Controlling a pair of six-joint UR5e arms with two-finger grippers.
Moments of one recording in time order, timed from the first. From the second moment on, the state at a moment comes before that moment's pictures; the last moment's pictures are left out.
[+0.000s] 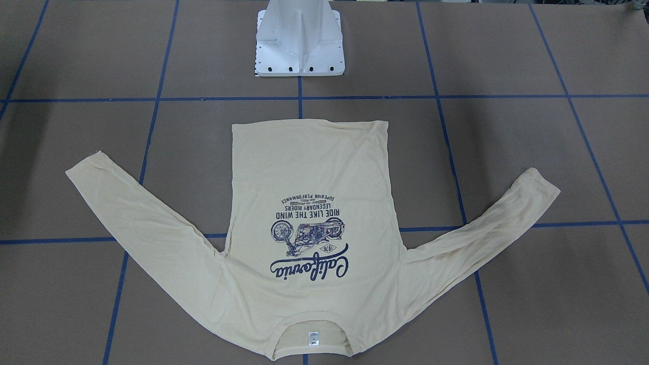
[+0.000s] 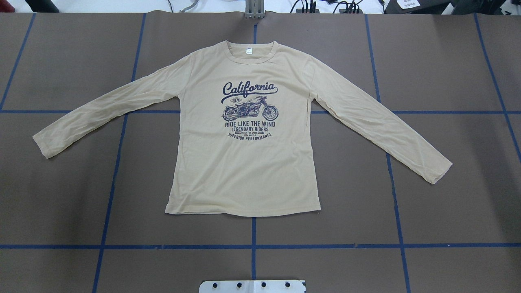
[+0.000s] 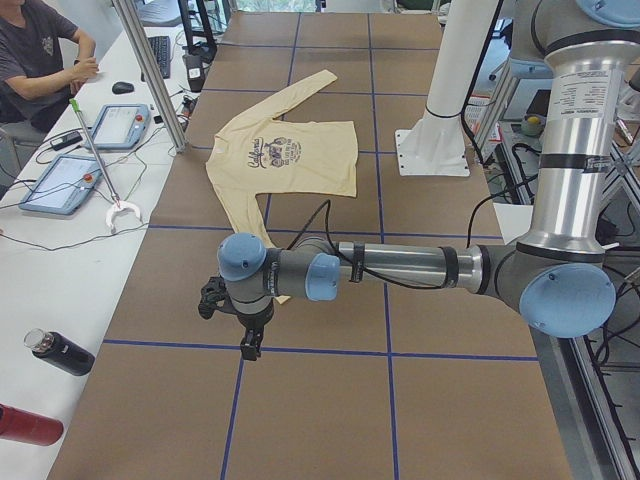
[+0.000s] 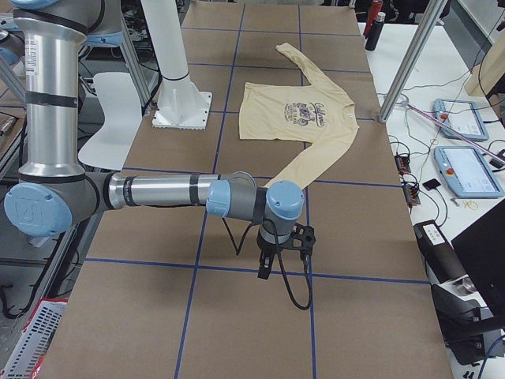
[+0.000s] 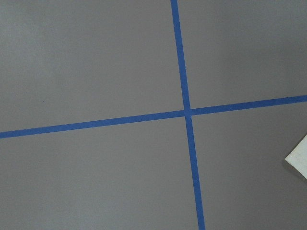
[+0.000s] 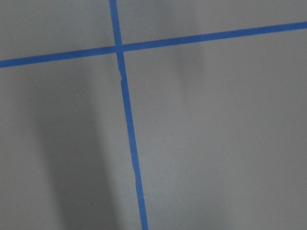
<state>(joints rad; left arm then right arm) -1.55 -1.62 -1.55 -1.62 -2.30 0.06 1.58 -1.65 1.72 -1.76 2.29 0.06</state>
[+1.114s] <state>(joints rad) -1.52 -1.71 -1.53 -1.75 -2.33 0.07 1.33 -1.42 1.78 -1.75 2.27 0.11</state>
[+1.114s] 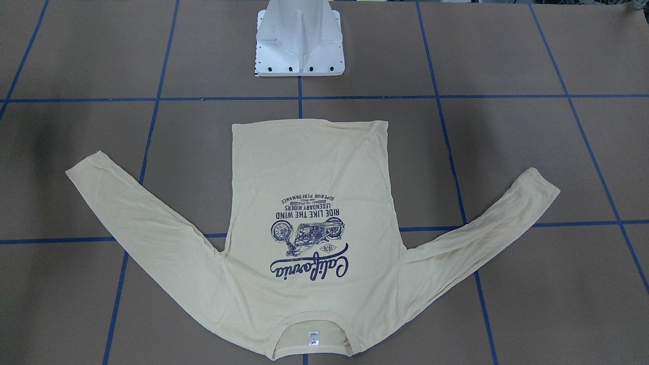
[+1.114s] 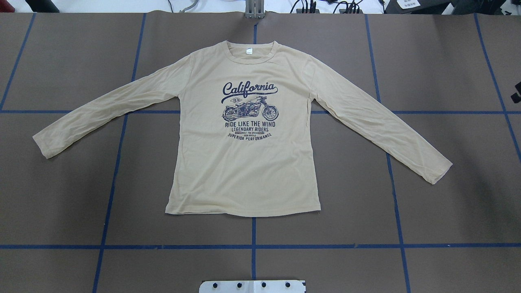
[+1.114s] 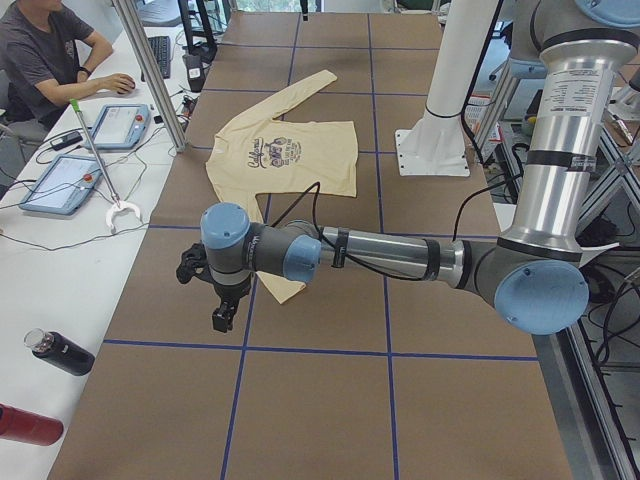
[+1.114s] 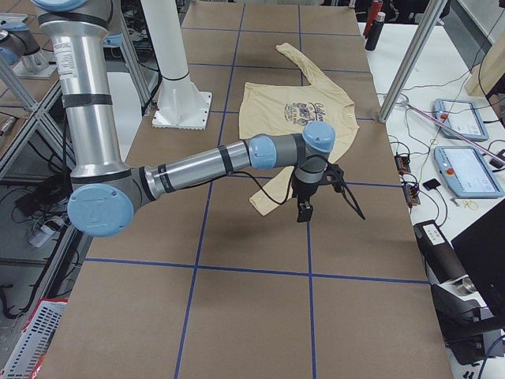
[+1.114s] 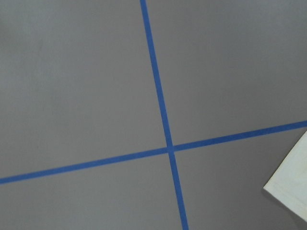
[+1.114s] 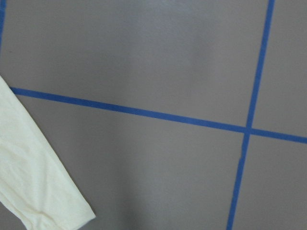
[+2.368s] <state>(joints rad) -1.45 -1.70 -1.49 -1.91 -2.41 0.06 0.93 -1.60 1.77 -1.00 2.18 0.82</state>
